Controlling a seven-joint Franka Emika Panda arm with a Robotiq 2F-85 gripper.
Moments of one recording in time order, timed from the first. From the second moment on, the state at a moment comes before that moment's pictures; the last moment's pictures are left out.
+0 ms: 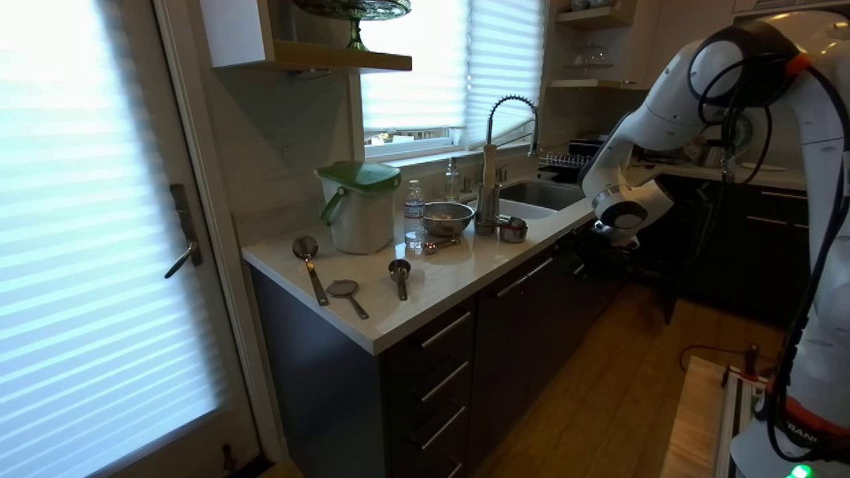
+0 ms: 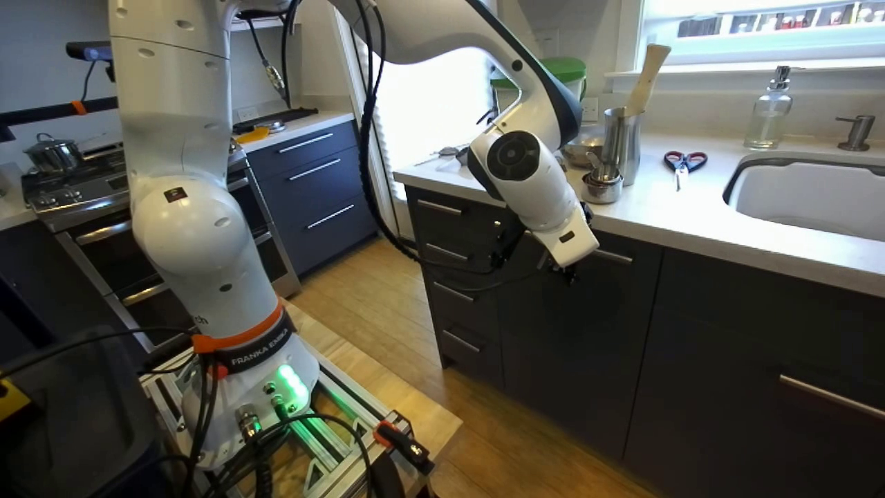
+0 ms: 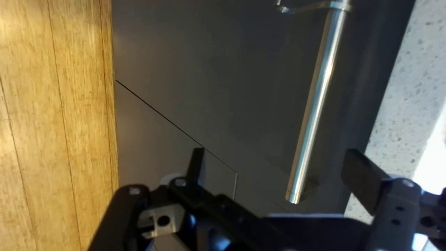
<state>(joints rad) -0.16 0.35 -0.43 -2.27 1.73 2.71 -0.65</state>
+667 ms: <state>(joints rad) -0.16 0.48 -0.43 -2.16 1.84 2.71 -0.66</state>
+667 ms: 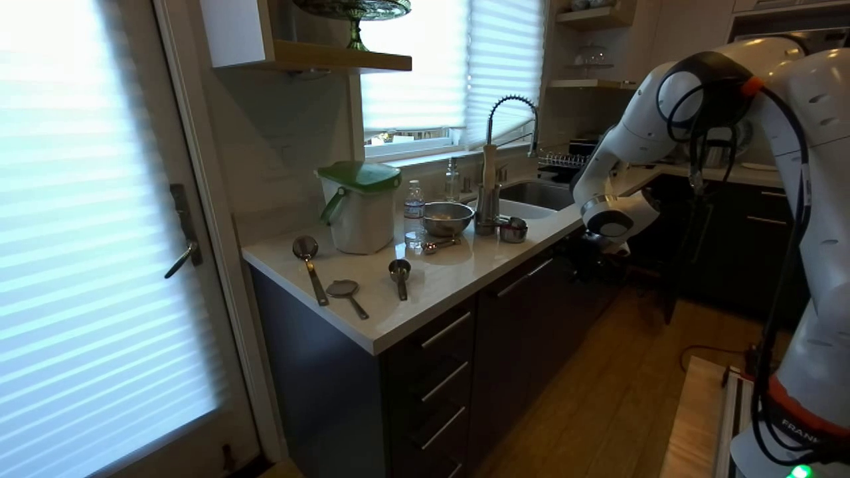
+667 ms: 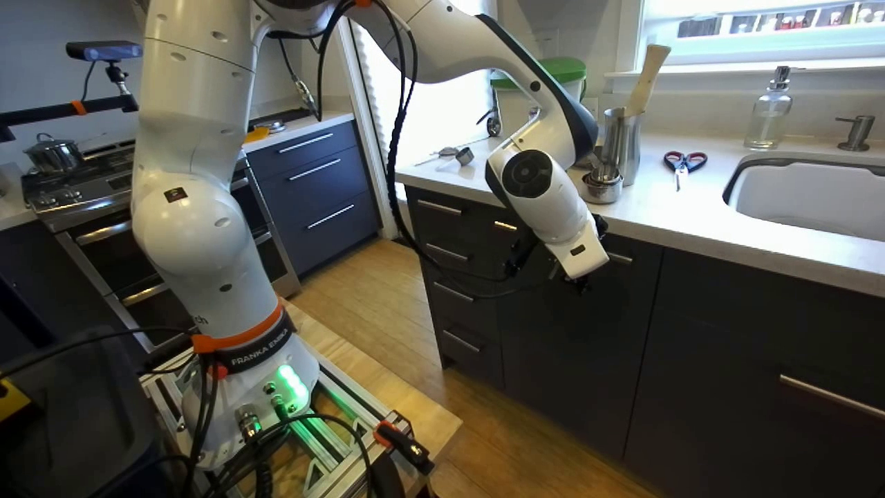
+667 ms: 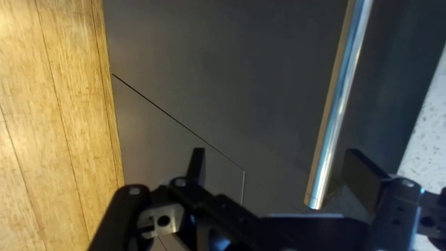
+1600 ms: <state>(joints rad) -0.16 0.54 -0.41 -2.12 2.03 2.68 -0.74</state>
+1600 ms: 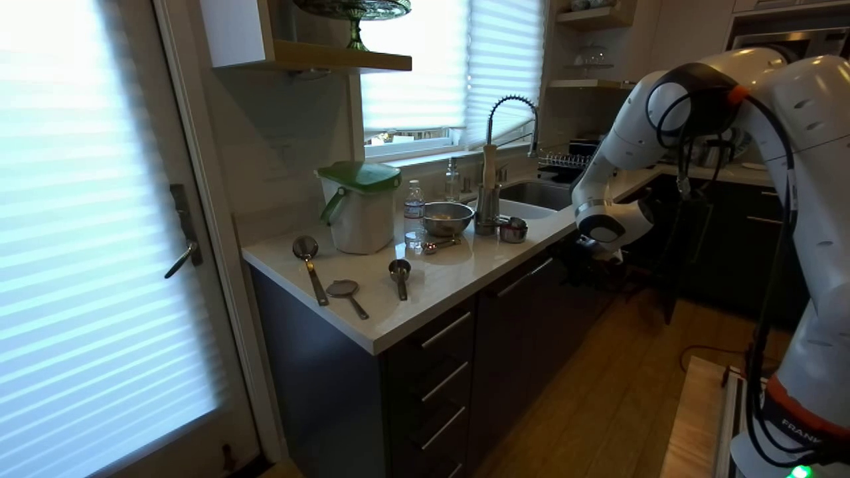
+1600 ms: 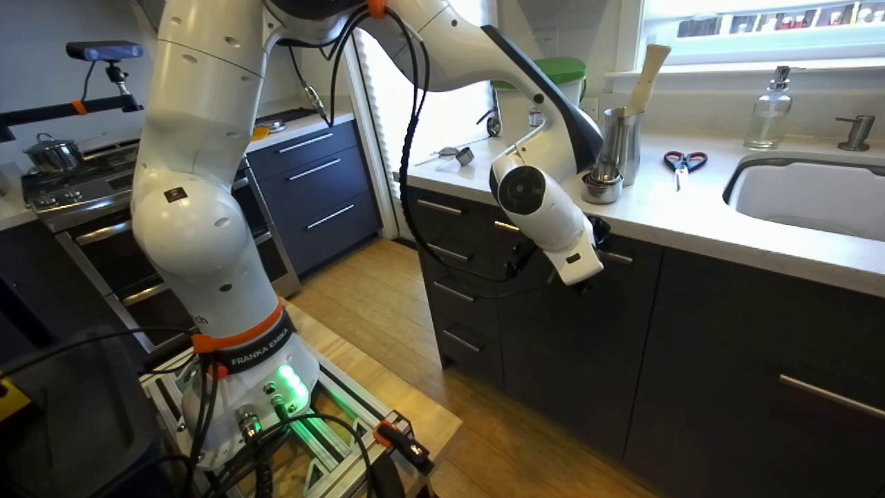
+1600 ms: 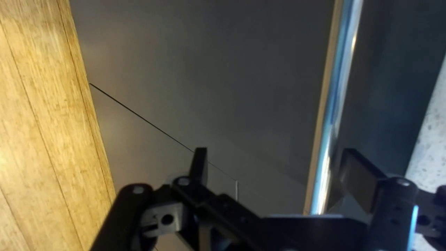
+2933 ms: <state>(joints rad) -0.17 0.54 -0.40 -2.07 2.00 2.66 -0.73</state>
